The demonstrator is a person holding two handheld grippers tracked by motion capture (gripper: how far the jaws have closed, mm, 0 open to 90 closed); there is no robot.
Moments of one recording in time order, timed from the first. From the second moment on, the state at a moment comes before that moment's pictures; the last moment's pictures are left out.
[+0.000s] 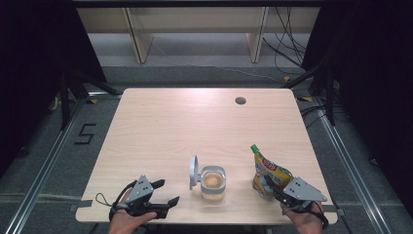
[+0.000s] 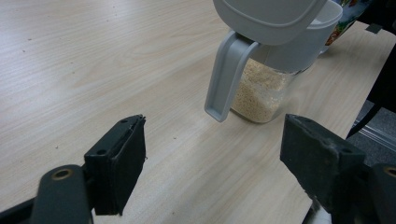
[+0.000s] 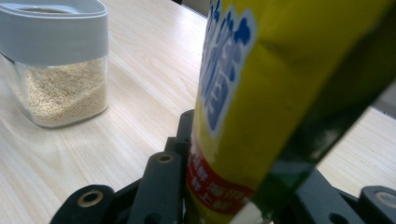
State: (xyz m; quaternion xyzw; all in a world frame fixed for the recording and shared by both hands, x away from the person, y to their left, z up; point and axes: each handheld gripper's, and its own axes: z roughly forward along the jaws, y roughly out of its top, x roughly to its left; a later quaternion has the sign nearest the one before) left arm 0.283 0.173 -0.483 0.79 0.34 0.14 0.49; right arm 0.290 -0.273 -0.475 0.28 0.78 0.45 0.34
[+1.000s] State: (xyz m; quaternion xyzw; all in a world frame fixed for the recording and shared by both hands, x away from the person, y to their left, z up) left arm 0.282 0.172 -0.482 0.79 0.34 0.14 0.50; right arm 0.255 -0.282 -0.472 0.36 0.75 0.47 0.28
